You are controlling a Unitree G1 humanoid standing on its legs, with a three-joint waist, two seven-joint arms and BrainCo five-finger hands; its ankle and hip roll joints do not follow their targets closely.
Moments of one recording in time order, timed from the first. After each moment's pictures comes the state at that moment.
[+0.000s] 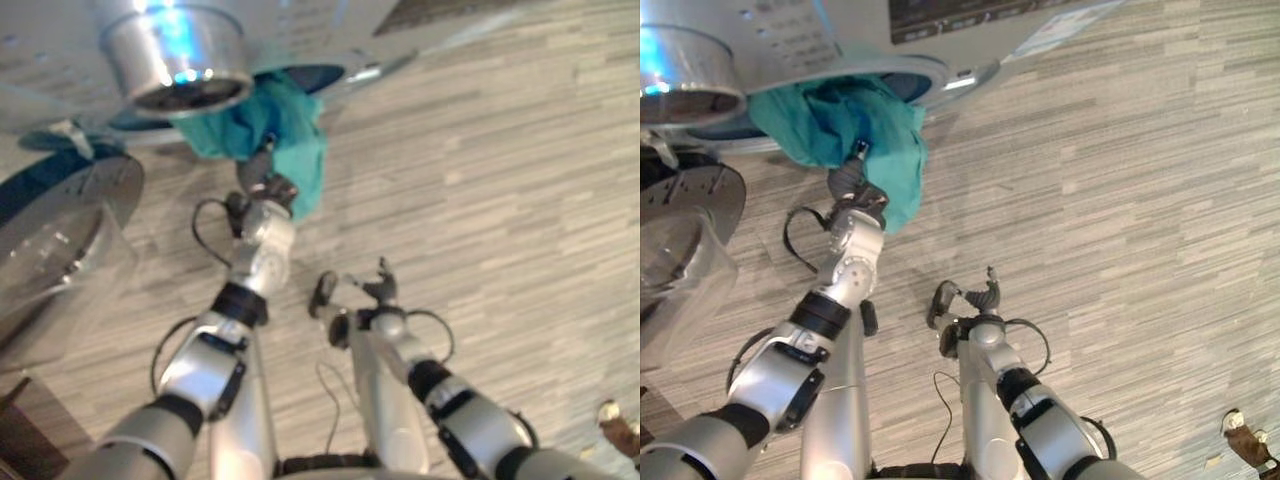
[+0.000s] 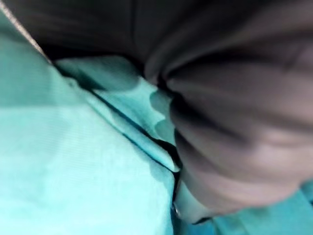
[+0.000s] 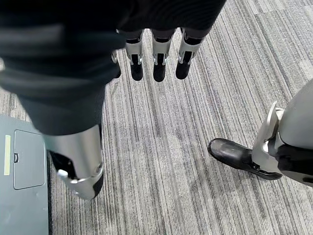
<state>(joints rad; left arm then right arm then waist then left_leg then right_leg) -0.82 0.14 -0.28 0.53 -0.94 -0.34 0.55 -0.53 -0.06 0.44 0.92 0.39 -0.13 -0.54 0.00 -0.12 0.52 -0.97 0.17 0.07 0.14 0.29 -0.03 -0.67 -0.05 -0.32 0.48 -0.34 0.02</state>
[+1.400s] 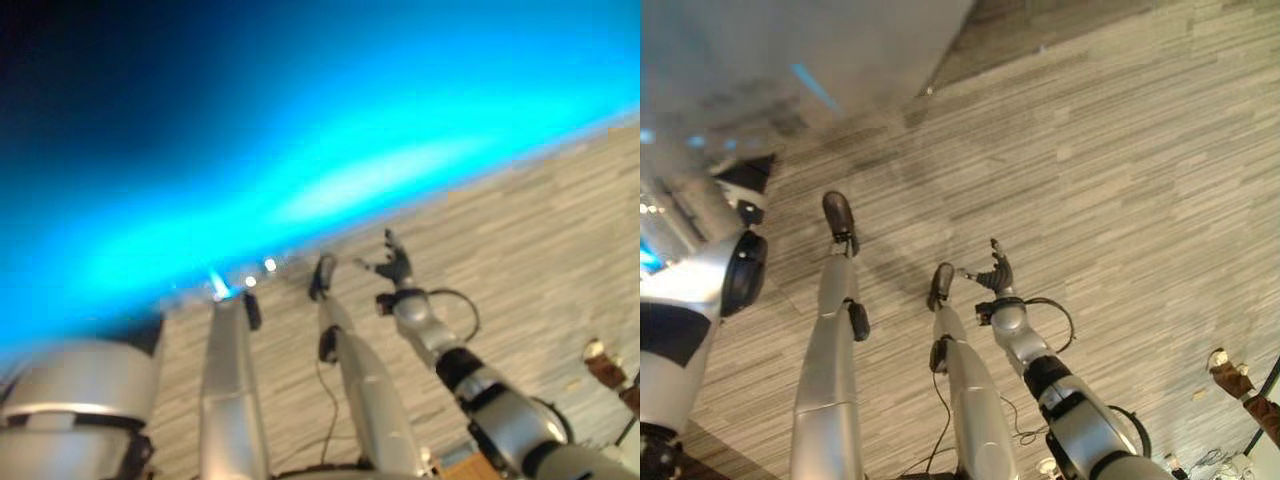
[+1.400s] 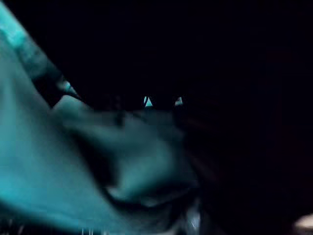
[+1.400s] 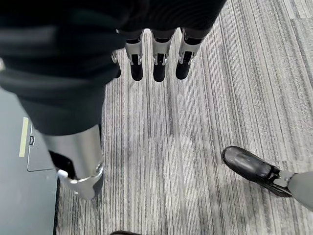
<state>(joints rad) -1.54 0.38 -0.23 0.78 -1.05 -0.43 0.58 -0.54 -0.24 0.48 0.78 0.32 -0.14 -0.40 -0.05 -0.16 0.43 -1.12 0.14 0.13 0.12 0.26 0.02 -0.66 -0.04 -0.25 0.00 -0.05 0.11</state>
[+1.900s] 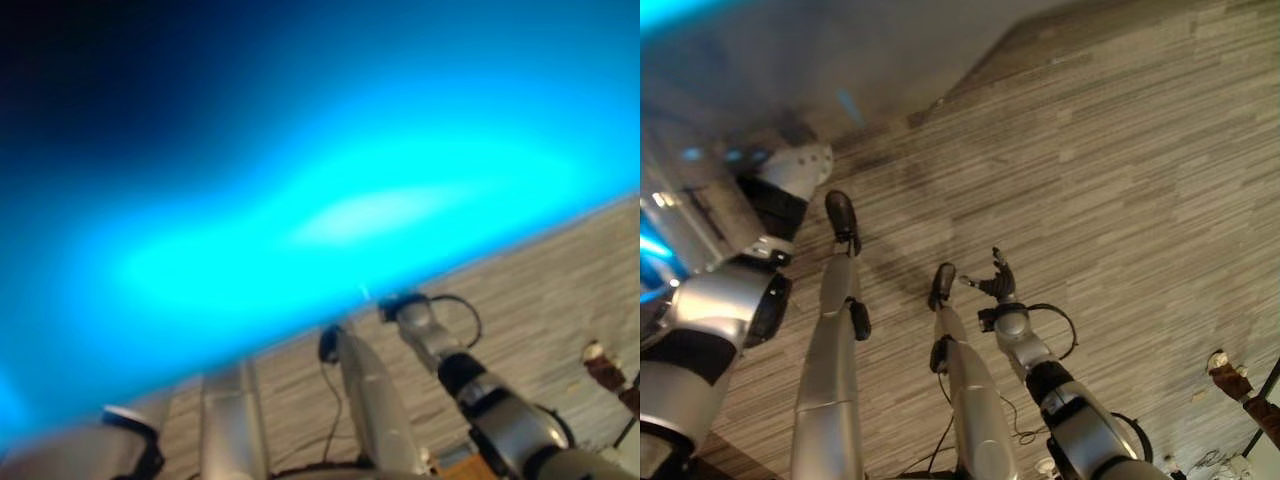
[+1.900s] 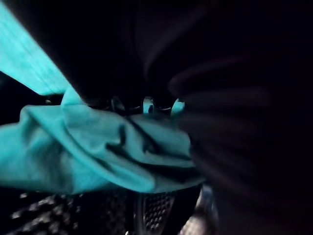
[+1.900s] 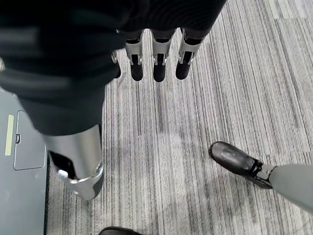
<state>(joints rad) -1.27 0.31 -0.27 0.56 -0.98 -0.42 0.54 -0.51 -0.24 0.46 0.77 0.32 -0.13 -0.37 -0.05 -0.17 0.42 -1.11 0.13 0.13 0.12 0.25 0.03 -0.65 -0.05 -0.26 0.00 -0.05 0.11</state>
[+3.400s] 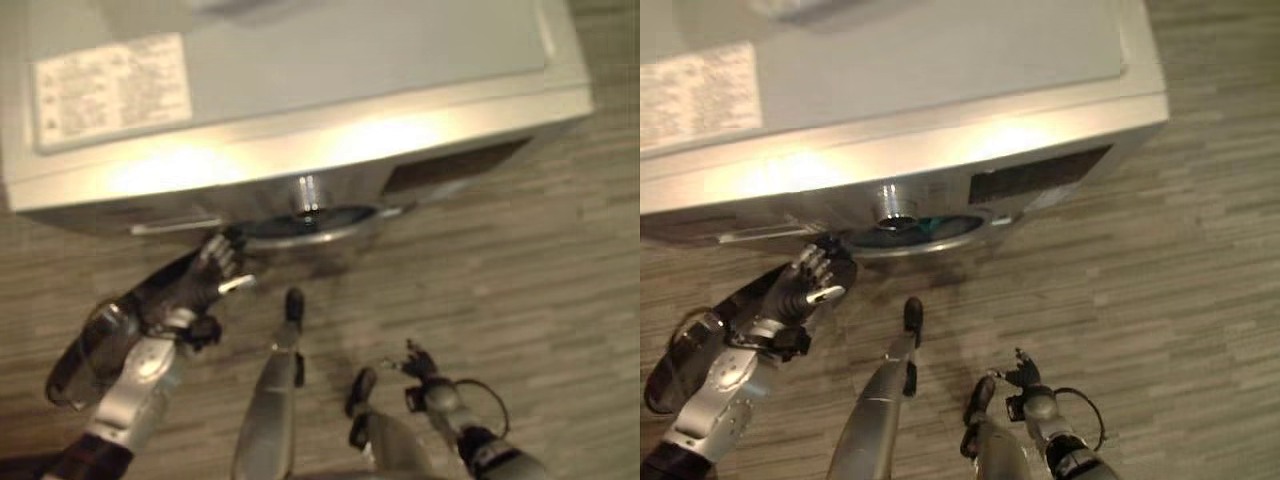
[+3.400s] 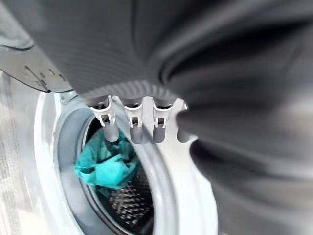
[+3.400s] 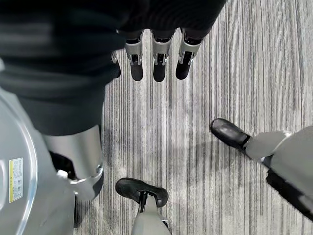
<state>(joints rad) 0.07 0.69 -0.25 -0.09 -0.75 -0.22 -0.01 -0.21 -0.20 0.32 1.09 0.24 -0.13 -0.17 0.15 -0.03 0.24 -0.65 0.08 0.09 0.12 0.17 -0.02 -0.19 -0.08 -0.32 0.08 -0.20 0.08</state>
